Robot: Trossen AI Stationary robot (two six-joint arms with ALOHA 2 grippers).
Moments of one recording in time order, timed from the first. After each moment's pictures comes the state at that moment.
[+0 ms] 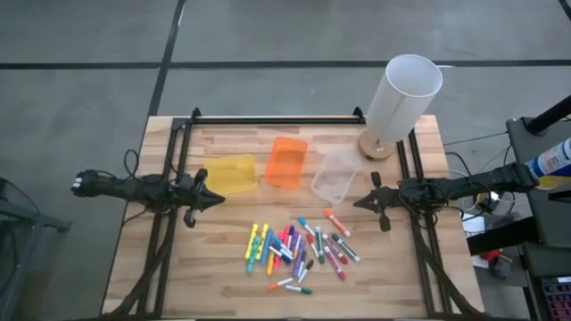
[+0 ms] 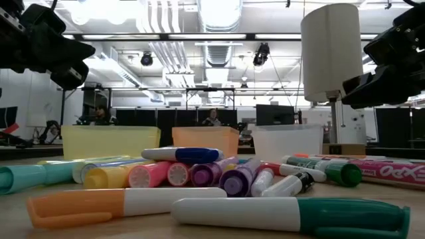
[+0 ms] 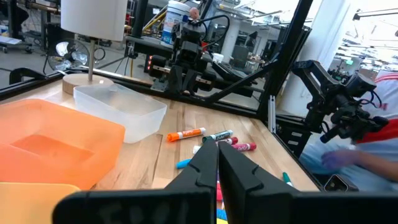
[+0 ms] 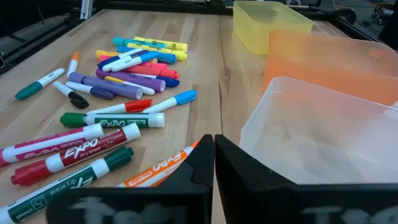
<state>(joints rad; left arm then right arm) -0.18 0.07 0.03 0.01 -0.11 -0.27 0.12 0.40 0.01 0.06 0.05 0.03</state>
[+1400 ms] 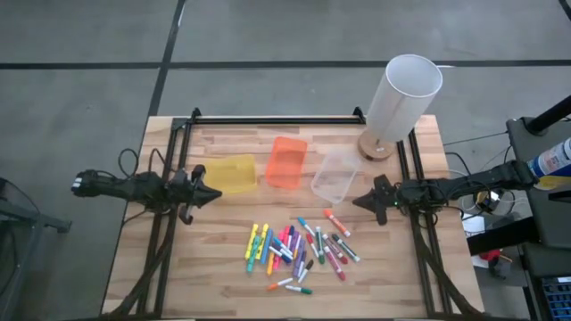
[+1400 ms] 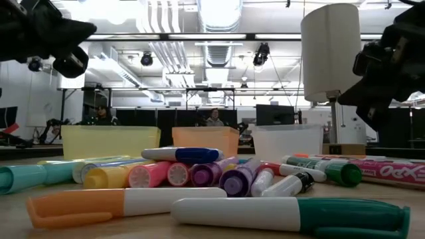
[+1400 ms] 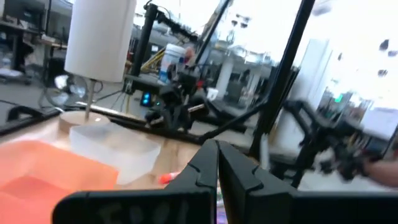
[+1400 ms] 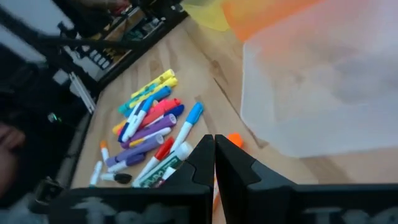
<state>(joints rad) -0.19 0.07 0.03 0.17 -0.13 -0.29 0.15 0.43 0.01 0.09 0.15 0.80</state>
